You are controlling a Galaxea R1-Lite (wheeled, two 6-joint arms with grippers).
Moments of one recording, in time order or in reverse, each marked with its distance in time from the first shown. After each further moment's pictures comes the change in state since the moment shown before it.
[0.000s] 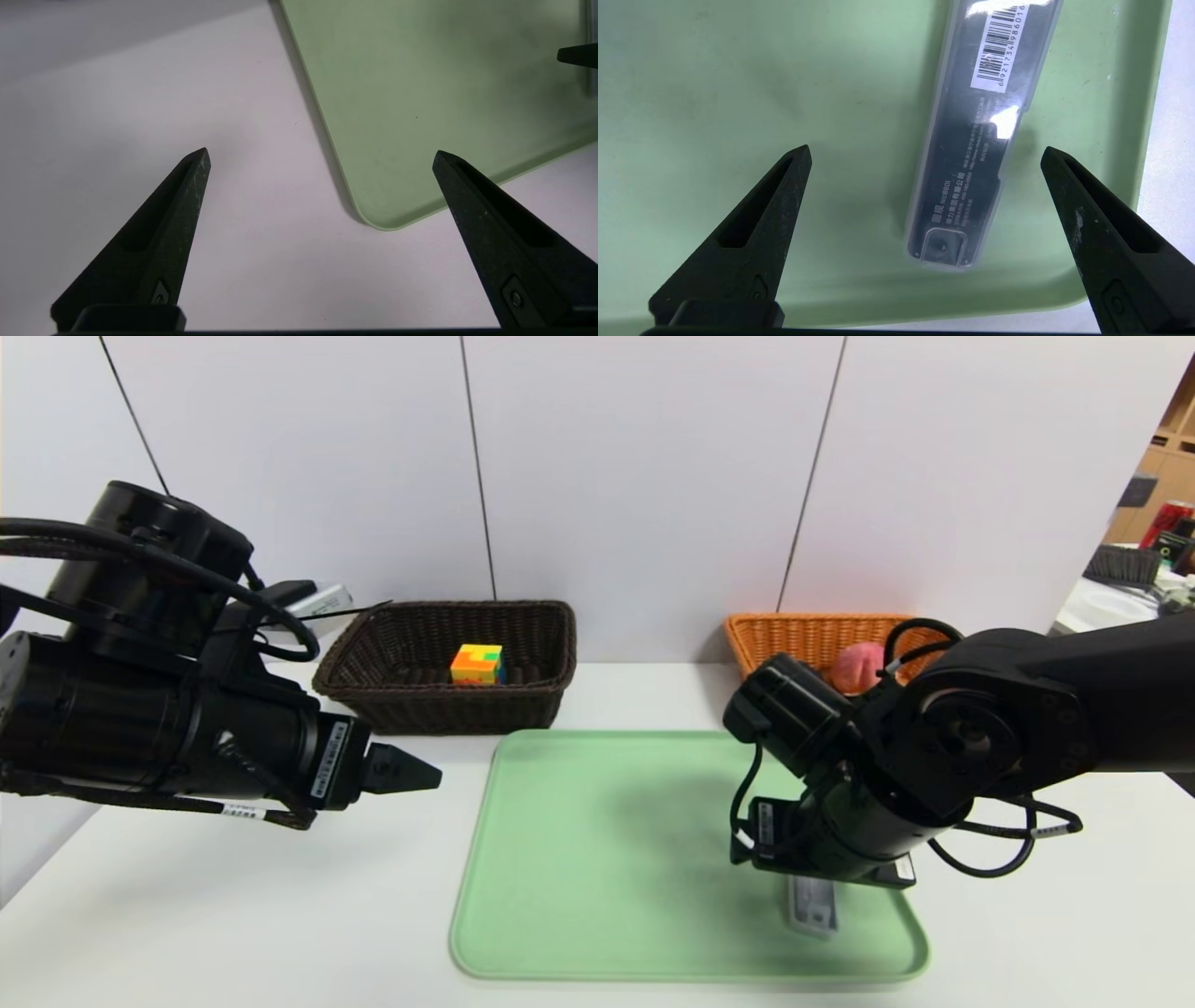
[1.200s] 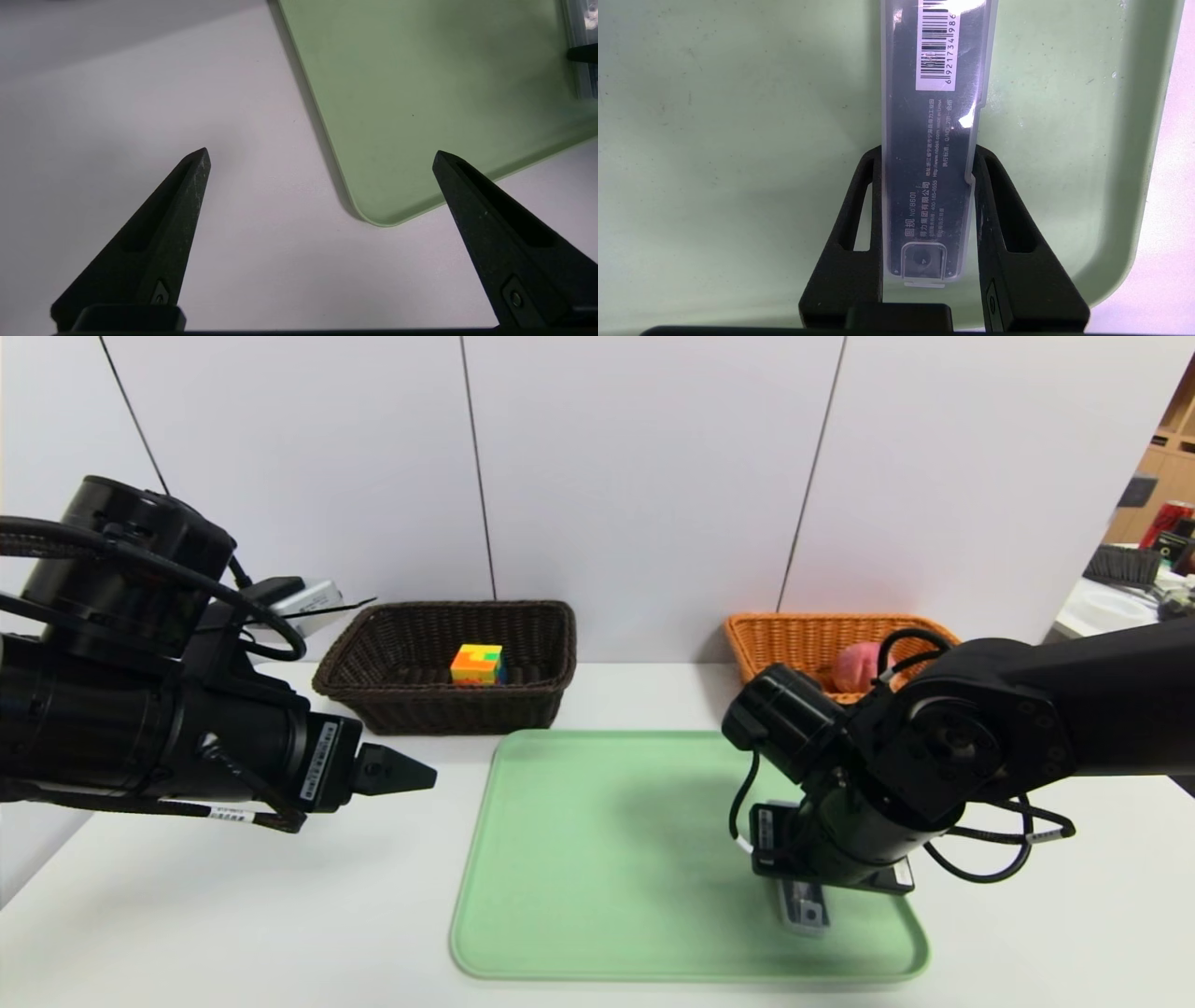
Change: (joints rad) left arm 0.000 -0.022 0.007 0.002 -0.001 -0.001; right arm -0.007 0.015 0.014 -0.008 0.005 0.000
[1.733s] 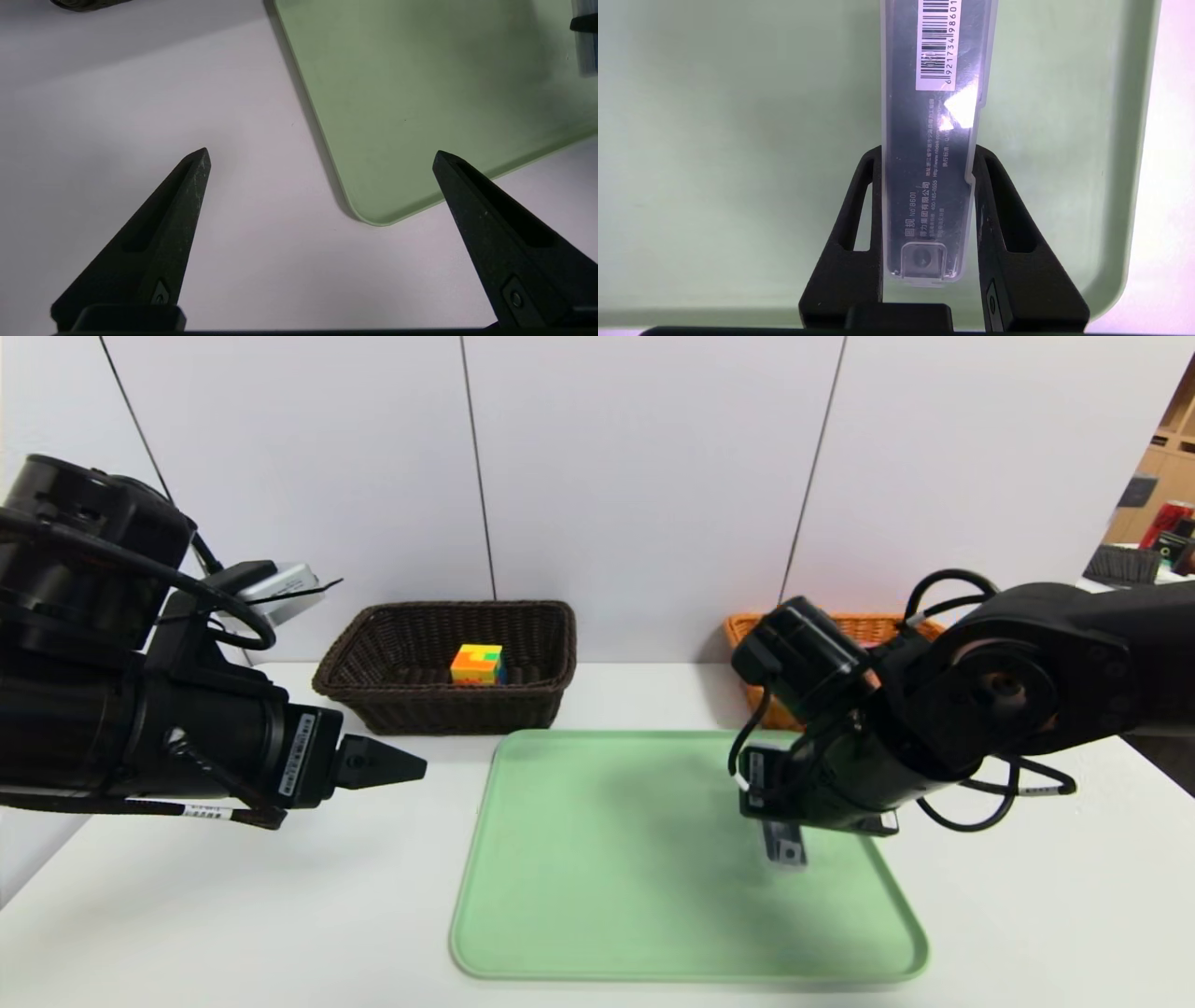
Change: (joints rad) left arm 0.002 -0.042 -0.001 0.000 0.001 -0.006; right arm -0.014 -0.039 -0.109 -0.028 0.000 -0.063
